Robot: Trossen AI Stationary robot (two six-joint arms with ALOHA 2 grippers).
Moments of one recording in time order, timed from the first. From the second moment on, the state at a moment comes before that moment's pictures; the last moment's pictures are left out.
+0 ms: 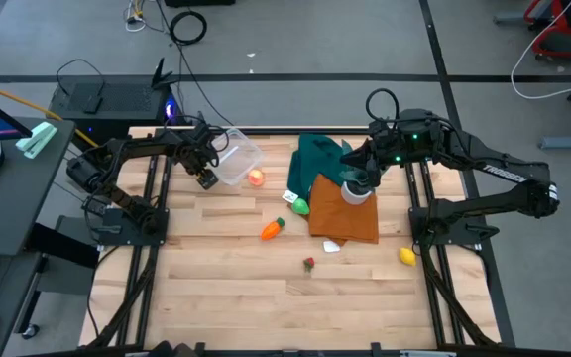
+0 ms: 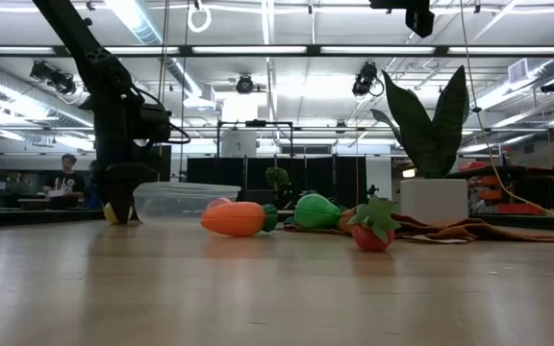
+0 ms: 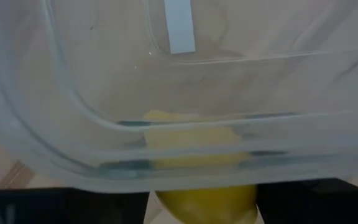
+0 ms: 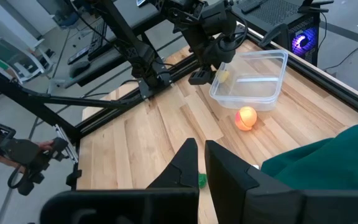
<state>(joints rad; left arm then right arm) 0.89 1.53 0.71 -0.57 0.01 0.19 -0.30 0.99 1.18 -0.58 -0.21 0.39</state>
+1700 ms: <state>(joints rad) 0.93 1.21 0.83 -0.87 -0.01 0.17 -0.30 0.99 1.18 -0.57 -0.21 0.37</state>
